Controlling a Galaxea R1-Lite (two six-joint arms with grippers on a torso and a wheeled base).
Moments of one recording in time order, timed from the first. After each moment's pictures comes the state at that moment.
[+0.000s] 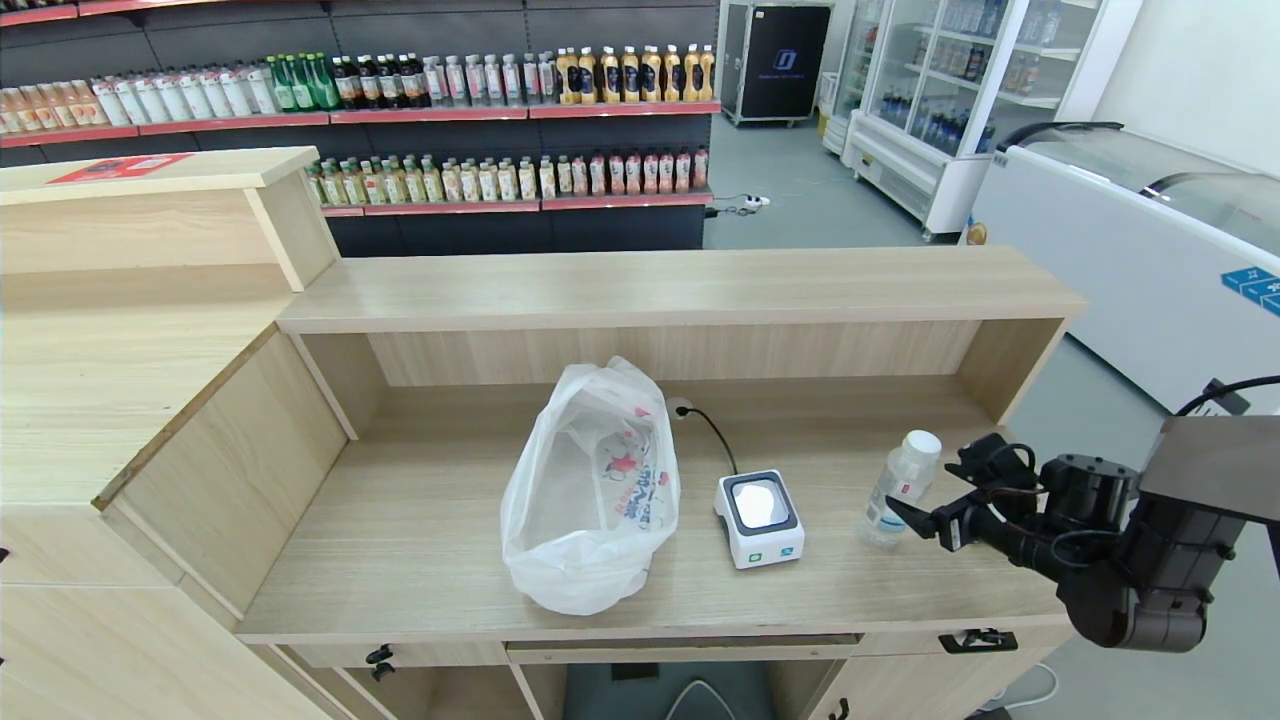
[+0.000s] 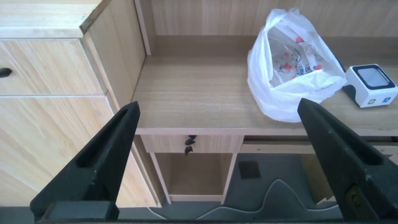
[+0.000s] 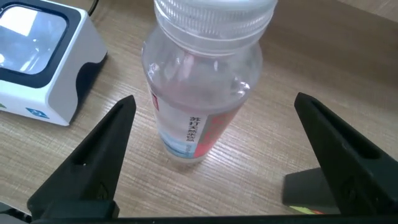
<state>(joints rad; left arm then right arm) 0.00 0.00 0.00 0.00 0.01 0.00 -0.14 2.45 -0.73 -1.44 0.46 -0.38</state>
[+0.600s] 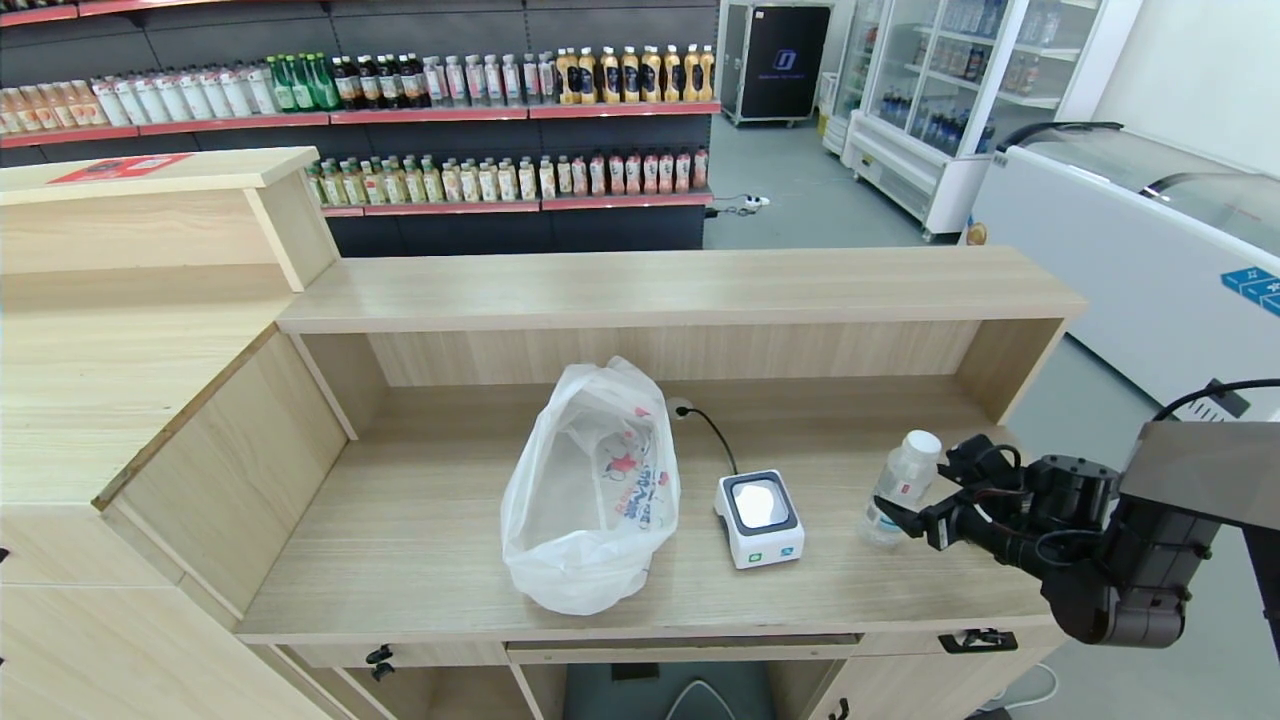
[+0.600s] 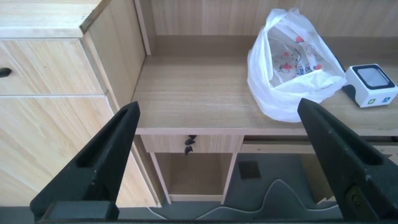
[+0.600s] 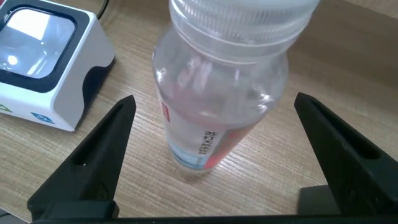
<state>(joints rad) 0.00 0.00 0.00 0.00 0.01 0.00 -0.12 2.49 -0.78 -1.44 0.48 -0.37</state>
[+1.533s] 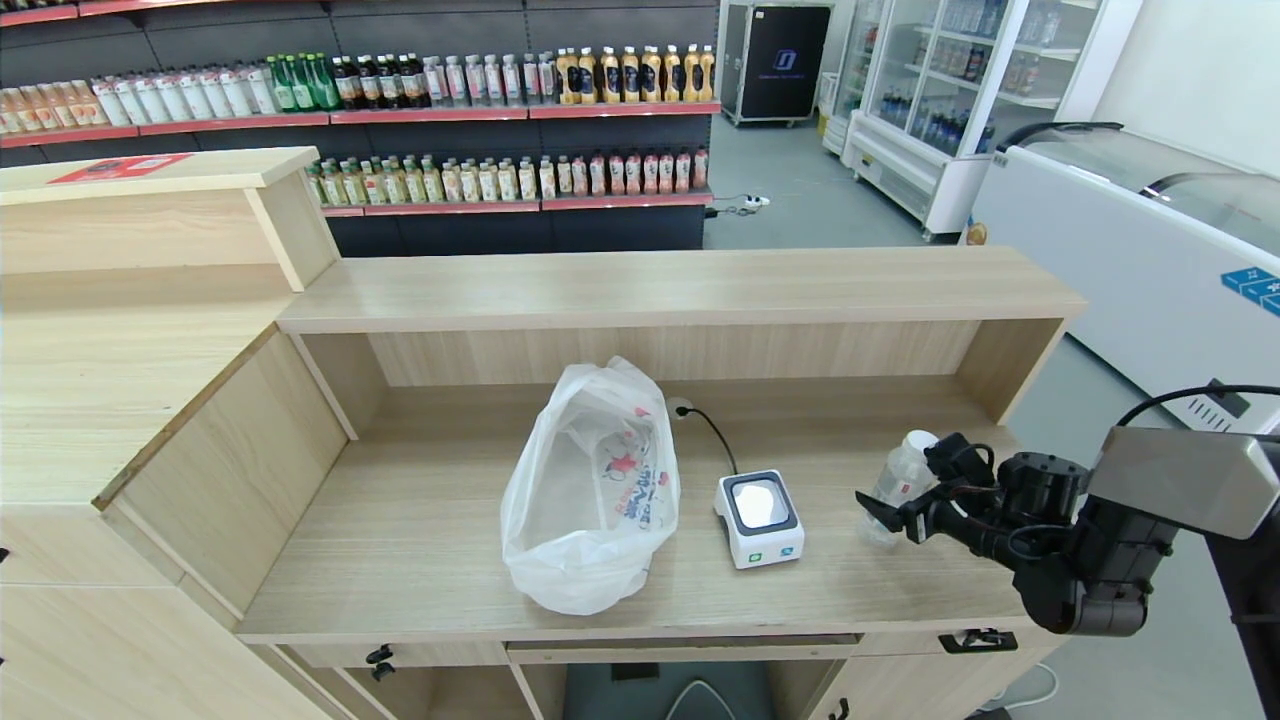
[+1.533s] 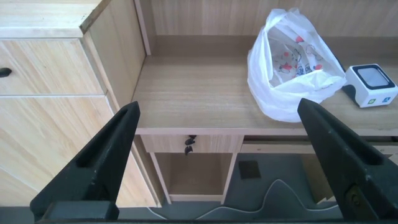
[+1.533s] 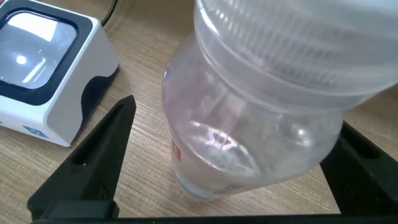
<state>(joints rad) 0.00 0.00 0.00 0.00 0.01 0.00 -0.09 2.57 -0.89 -1.43 0.50 -0.37</state>
